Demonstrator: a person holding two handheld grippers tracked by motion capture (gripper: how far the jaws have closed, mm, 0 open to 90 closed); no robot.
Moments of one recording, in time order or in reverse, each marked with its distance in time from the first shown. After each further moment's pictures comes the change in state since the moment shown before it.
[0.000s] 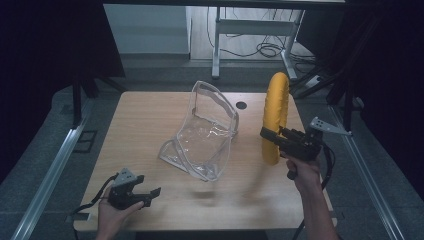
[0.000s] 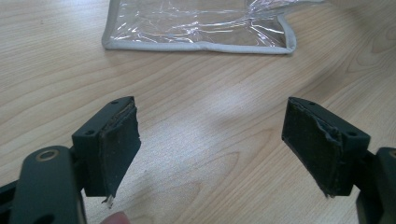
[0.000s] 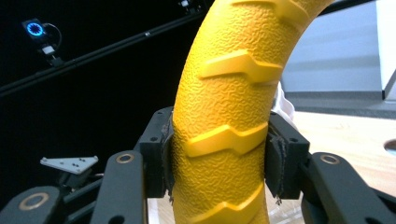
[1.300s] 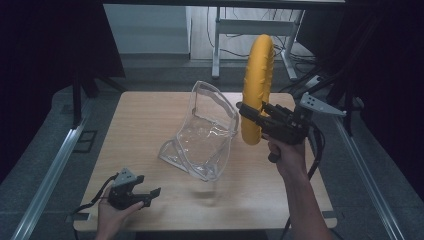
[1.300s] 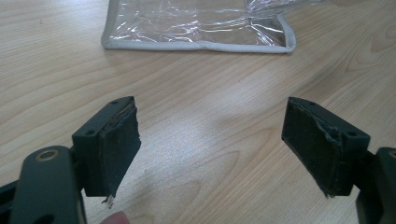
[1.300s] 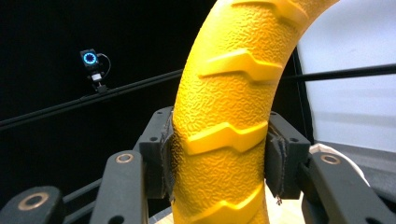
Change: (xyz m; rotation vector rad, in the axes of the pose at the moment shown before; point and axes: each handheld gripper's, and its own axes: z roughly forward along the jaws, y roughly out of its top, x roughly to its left) left arm 0.001 0.000 -0.001 0.006 -0.001 0.007; right arm 0.073 0.061 0.041 -0.126 0.134 -0.092
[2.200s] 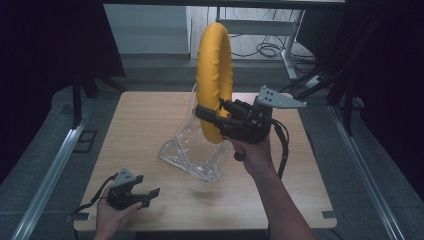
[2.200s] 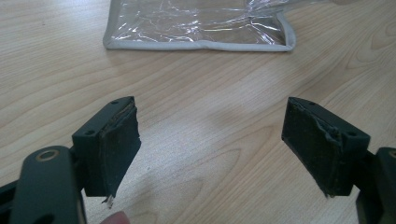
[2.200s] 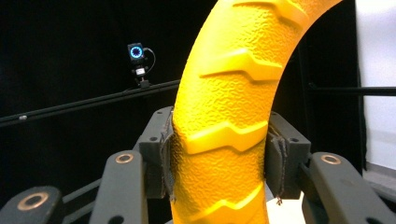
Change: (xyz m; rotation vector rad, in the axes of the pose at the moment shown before) left arm 0.001 0.000 -0.002 0.003 -0.001 0.003; right arm 0.050 -0.002 0.067 0.018 0.175 -0.054
